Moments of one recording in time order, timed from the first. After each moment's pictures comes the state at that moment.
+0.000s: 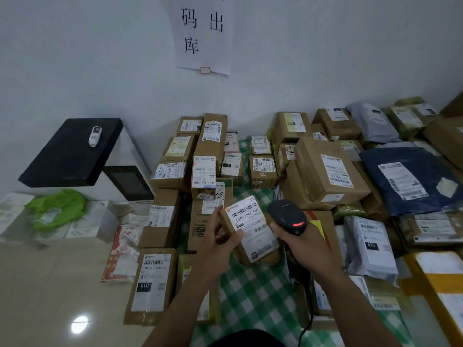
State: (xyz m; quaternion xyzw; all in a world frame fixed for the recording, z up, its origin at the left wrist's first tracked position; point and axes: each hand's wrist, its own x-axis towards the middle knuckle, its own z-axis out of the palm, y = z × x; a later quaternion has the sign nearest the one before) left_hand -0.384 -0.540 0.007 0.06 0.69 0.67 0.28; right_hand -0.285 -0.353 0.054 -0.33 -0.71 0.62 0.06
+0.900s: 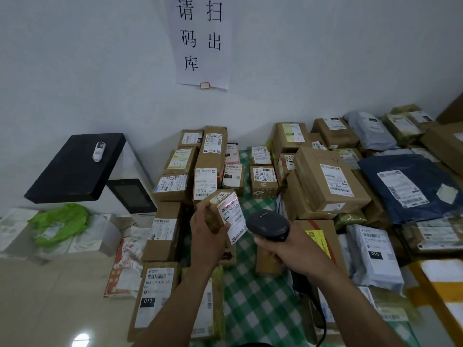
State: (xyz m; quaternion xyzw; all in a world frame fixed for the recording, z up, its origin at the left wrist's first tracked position) left_hand -0.437 -0.527 -0.006 0.06 0.83 0.55 0.09; right_hand -0.304 -0.367 0.091 -0.25 -0.77 0.59 -0.06
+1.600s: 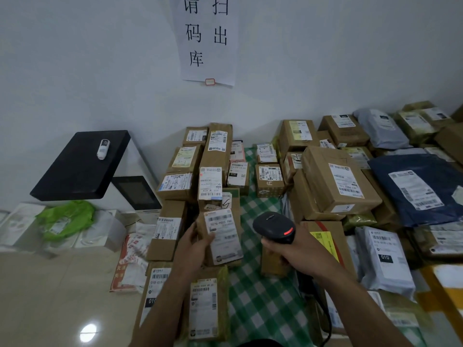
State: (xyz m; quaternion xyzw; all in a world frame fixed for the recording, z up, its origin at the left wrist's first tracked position) left_hand -0.450 -0.576 -0.012 -0.08 0.72 0.64 0.26; right_hand -0.314 -0.358 0.077 -0.25 -0.77 0.58 -0.07
